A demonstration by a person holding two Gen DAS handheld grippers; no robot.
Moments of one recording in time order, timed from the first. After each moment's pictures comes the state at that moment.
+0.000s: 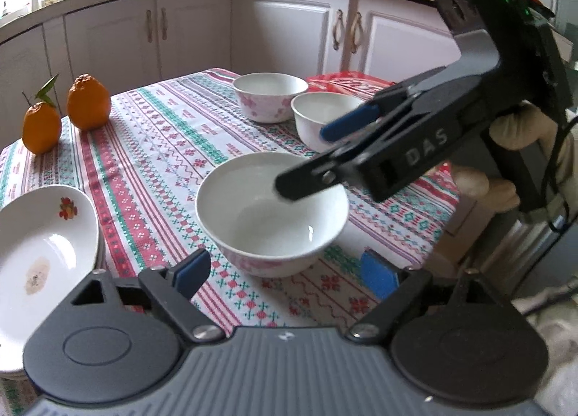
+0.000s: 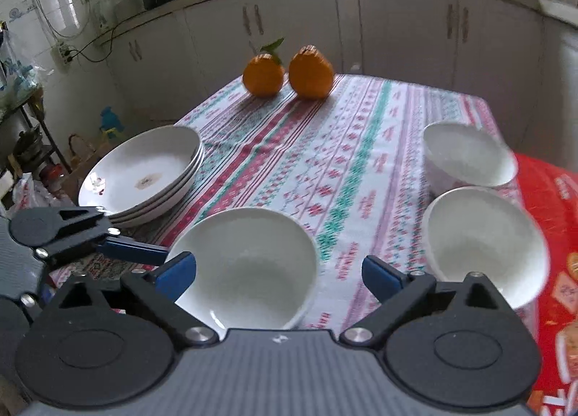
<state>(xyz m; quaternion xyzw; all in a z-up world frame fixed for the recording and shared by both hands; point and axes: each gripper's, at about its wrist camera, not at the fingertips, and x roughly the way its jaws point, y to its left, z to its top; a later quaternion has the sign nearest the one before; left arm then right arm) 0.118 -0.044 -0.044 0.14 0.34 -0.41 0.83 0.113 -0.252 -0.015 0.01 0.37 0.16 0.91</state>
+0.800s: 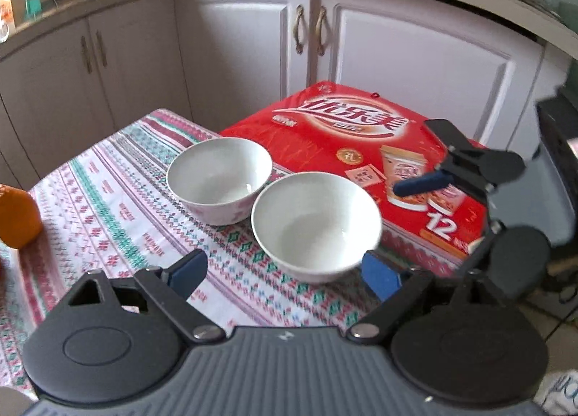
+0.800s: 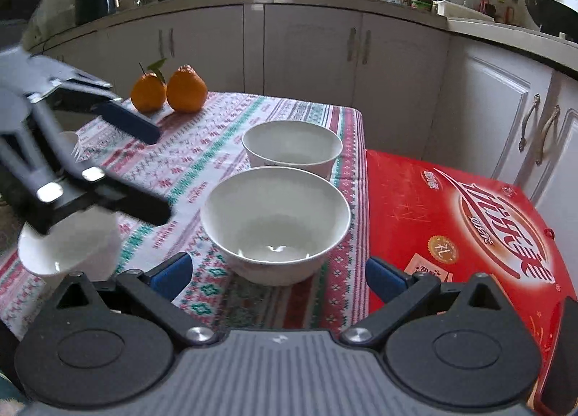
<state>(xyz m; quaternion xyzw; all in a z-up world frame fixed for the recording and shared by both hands) 0.213 -0.195 -0.013 0.19 0.35 -0.45 0.80 0.092 -0.357 -0.045 -0.03 0.34 0.04 0.94</state>
